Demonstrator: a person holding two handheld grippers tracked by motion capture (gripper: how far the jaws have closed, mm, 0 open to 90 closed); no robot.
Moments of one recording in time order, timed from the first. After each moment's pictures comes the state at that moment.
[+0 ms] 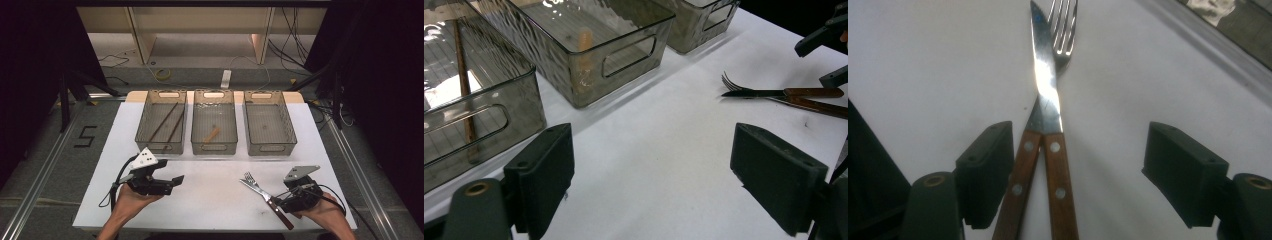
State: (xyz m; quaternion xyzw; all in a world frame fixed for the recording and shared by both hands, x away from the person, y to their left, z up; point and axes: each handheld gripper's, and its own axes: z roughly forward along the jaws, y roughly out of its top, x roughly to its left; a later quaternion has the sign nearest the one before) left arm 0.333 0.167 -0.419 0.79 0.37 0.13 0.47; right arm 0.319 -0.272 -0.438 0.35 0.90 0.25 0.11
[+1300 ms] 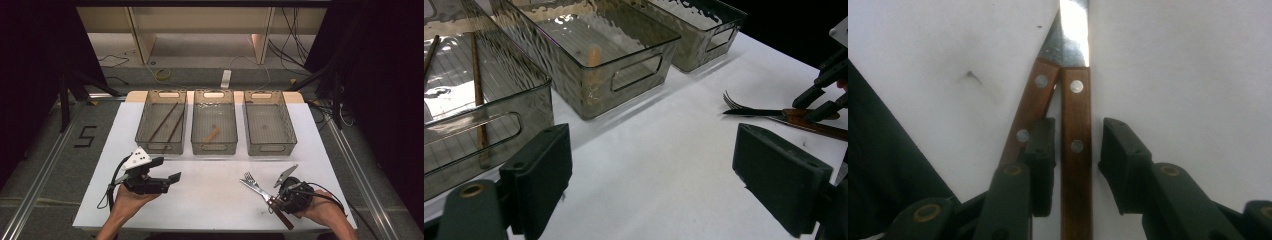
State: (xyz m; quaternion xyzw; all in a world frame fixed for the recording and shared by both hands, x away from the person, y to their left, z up) left arm 0.332 0.176 -0.418 0.77 0.38 0.13 0.50; right arm 0.329 -0.256 -0.453 0.31 0.94 0.10 0.04
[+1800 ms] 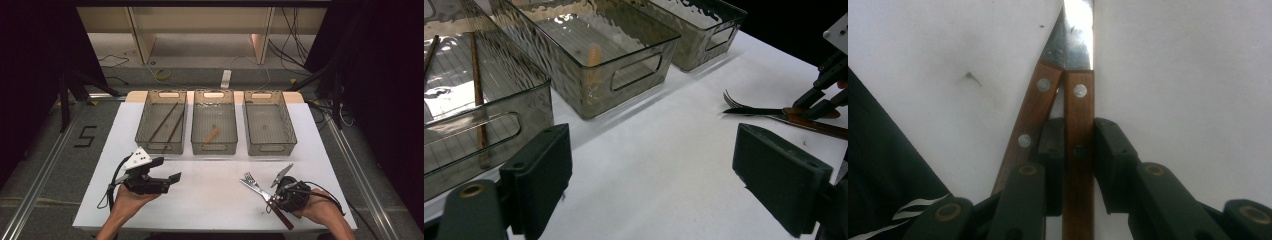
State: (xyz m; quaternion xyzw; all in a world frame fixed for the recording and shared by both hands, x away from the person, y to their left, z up) left arm 0.332 0.176 -0.418 0.77 0.38 0.13 0.50; right arm 0.333 -0.249 -0.454 0.32 0.94 0.08 0.04
